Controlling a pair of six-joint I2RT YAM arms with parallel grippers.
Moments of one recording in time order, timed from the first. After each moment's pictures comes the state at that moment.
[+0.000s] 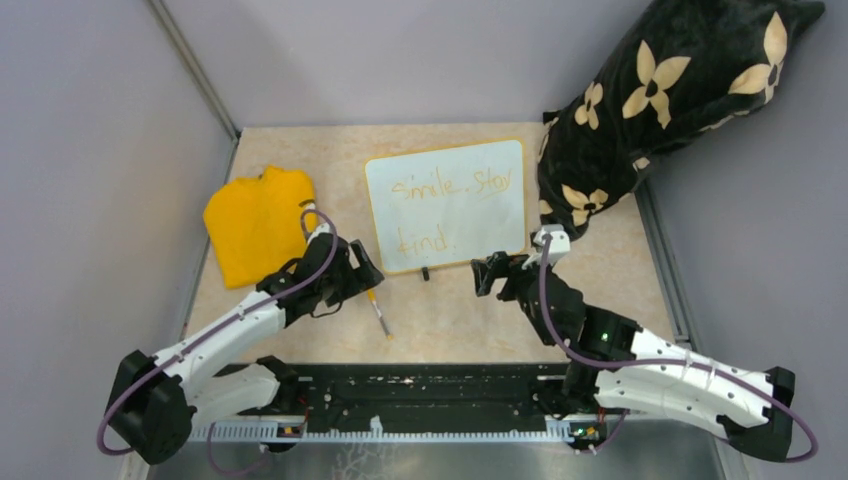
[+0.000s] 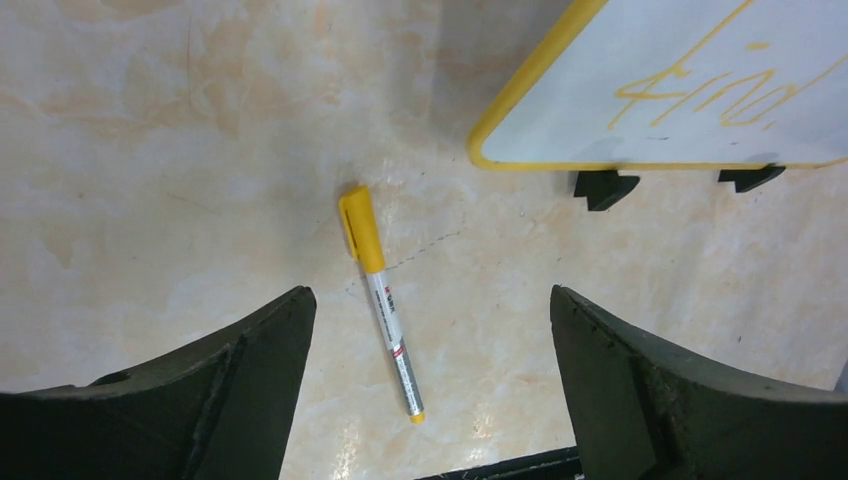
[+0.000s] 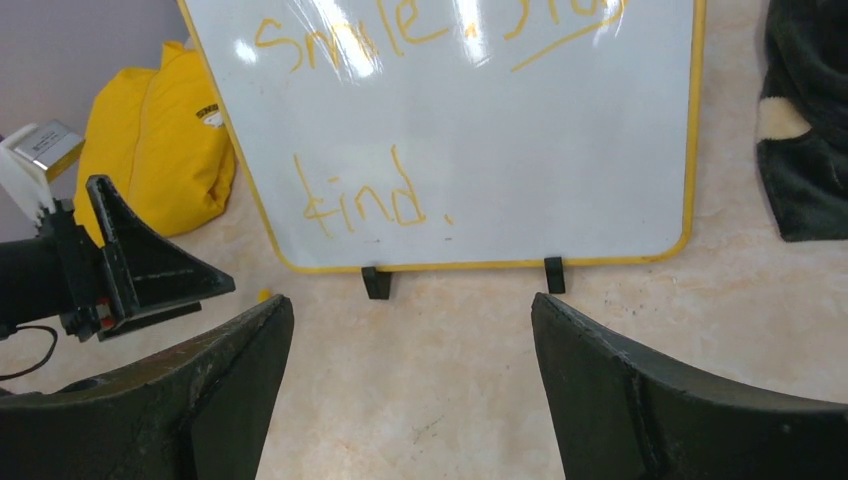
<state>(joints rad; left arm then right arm) -0.61 1.04 0.58 -0.37 -0.14 -0.92 1.12 0.58 0.57 -0.23 0.74 0.52</state>
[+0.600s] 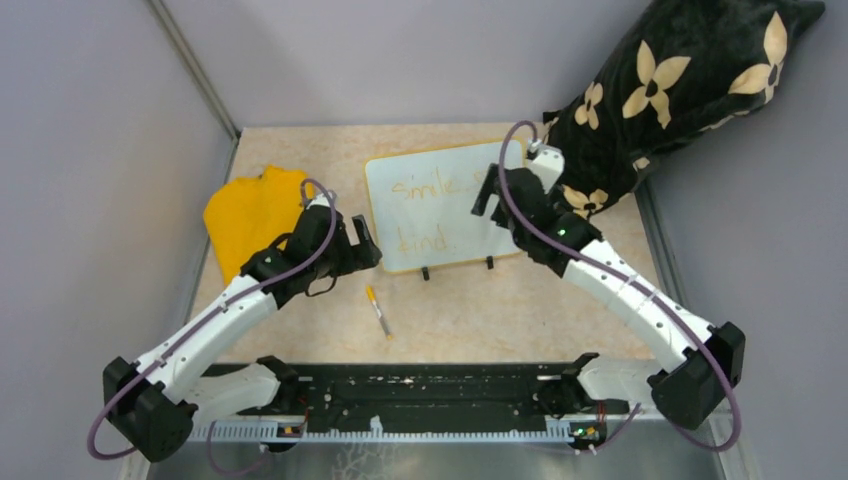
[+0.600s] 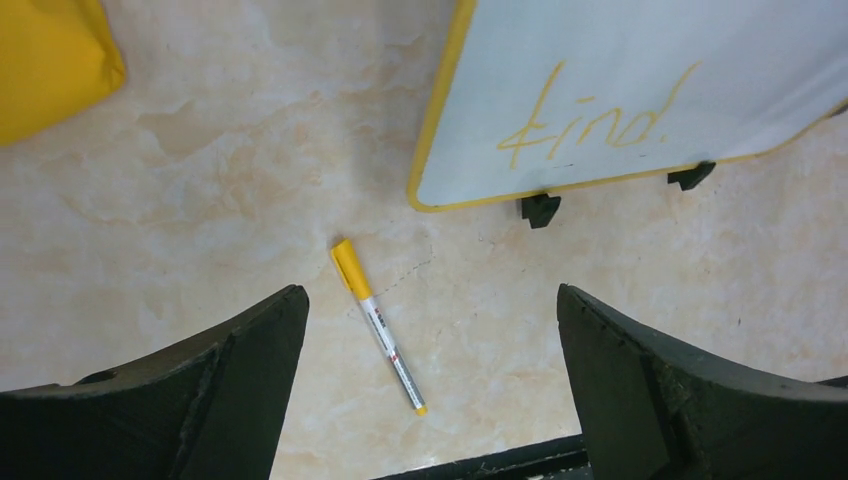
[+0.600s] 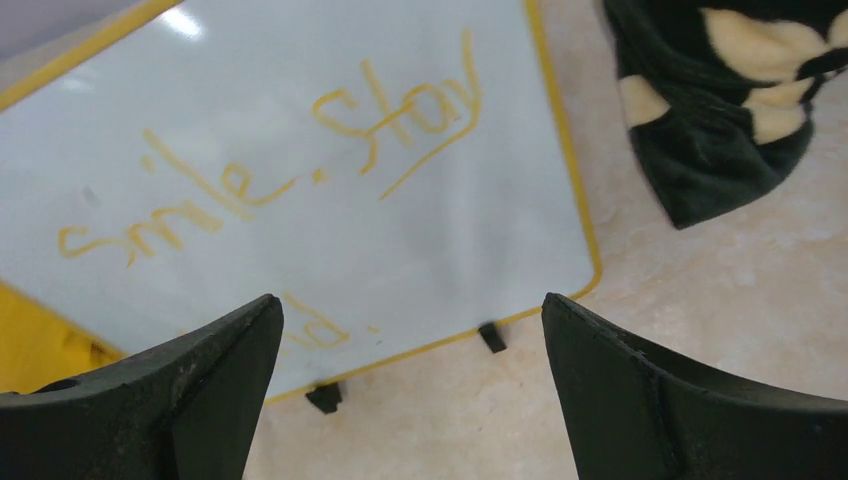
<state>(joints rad) -0.61 1.06 0.86 -0.57 -0.21 -0.73 0.75 1.19 1.14 -0.53 0.62 0.68</state>
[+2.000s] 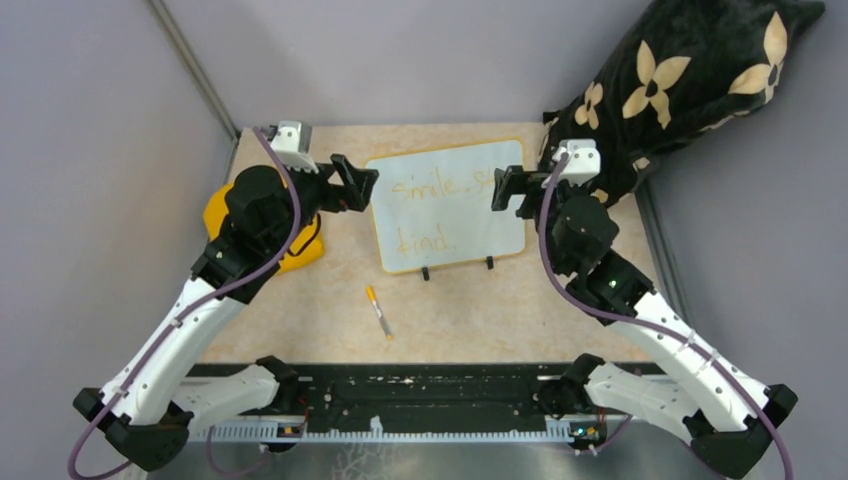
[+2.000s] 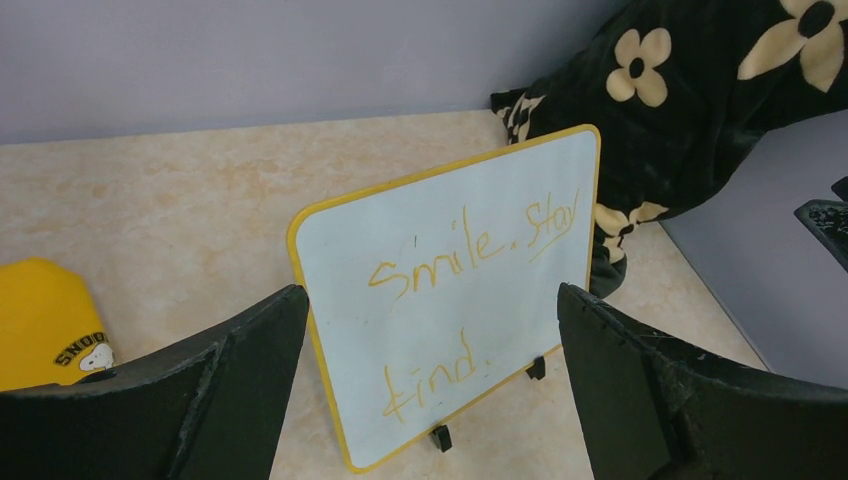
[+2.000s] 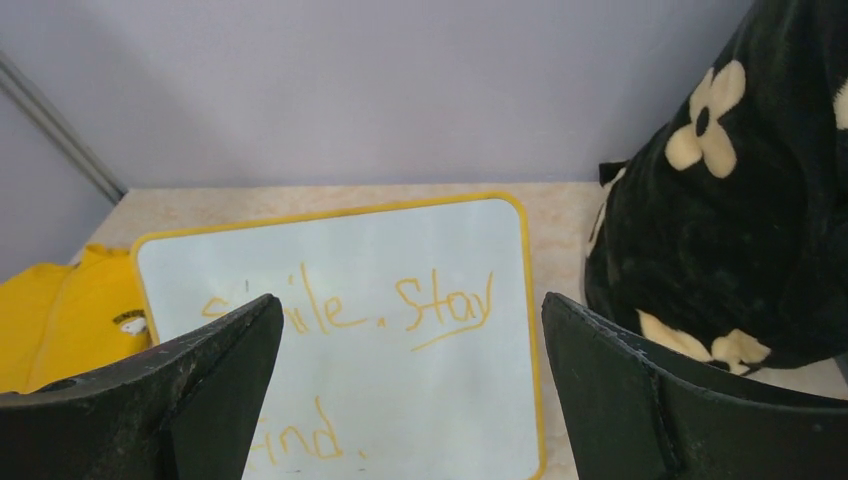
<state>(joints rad) -0.62 1.00 1.21 -0.28 -0.17 -0.31 0.75 0.88 1.03 -0.13 0.63 0.12</state>
